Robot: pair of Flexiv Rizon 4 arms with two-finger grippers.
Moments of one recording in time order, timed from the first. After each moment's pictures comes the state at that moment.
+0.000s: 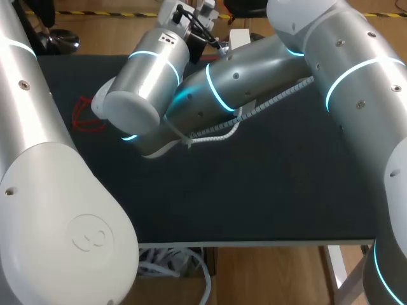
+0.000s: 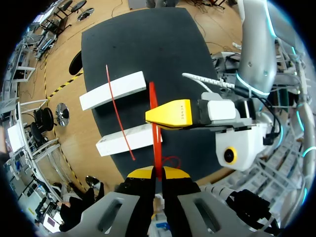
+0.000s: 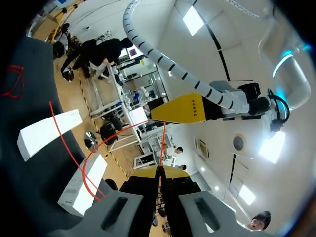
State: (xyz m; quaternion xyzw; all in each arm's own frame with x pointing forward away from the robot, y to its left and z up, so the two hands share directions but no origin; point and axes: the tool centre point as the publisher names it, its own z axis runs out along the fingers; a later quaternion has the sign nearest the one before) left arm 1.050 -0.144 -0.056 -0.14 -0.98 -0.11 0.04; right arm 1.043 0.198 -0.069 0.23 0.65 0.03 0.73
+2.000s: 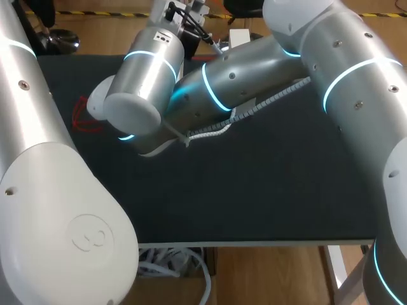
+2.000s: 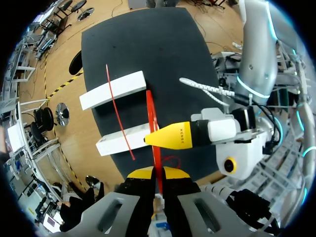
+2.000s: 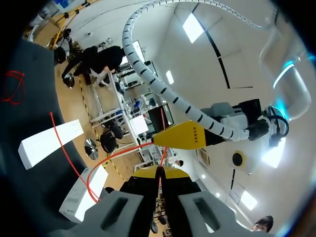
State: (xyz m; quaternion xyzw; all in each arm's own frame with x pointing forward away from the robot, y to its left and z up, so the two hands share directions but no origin) left arm 1.050 -0.143 -0.056 -0.14 -0.98 -0.11 0.04; right arm 1.051 0.223 -0.061 0.20 0.65 0.06 0.73
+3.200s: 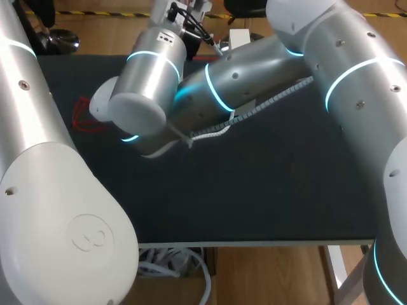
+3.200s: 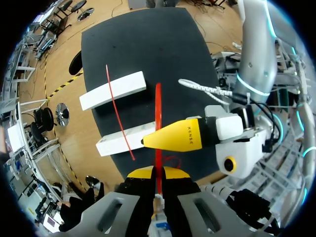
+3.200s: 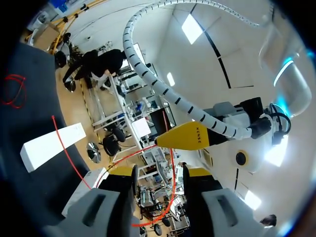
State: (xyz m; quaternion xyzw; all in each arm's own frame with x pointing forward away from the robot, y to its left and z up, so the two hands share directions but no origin) left arm 1.050 -0.144 -0.056 -0.14 -0.98 -0.11 0.04; right arm 1.053 0.225 -0.065 0.20 0.65 0.07 0.73
